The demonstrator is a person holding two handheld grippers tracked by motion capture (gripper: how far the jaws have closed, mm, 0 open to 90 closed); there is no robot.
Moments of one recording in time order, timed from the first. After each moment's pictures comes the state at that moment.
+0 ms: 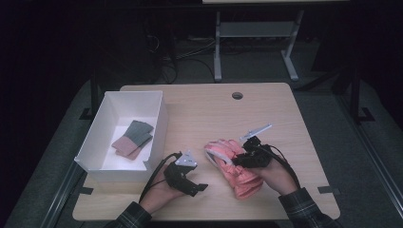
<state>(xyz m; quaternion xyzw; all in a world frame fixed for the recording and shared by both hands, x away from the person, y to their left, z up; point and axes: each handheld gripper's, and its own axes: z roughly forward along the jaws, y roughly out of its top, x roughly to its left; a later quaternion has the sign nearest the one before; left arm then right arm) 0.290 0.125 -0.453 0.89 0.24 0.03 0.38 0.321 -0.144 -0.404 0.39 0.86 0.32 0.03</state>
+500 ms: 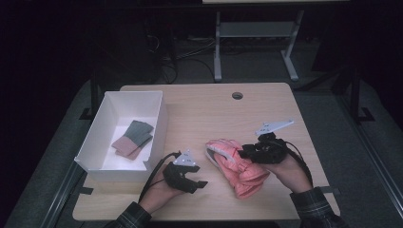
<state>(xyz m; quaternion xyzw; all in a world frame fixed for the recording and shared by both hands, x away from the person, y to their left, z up) 0.289 0.129 -0.445 0.89 0.23 0.02 0.39 0.311 -0.177 -0.370 0.36 0.84 0.40 0.06</state>
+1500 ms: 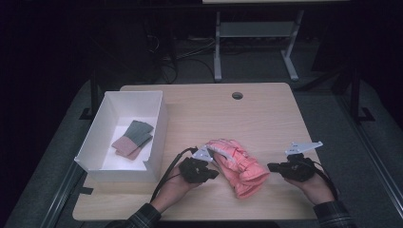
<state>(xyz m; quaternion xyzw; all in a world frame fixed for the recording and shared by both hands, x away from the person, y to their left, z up) 0.303 0.079 -0.438 0.90 0.22 0.00 0.37 0.286 -0.257 -0.435 0.39 0.84 0.38 0.06</state>
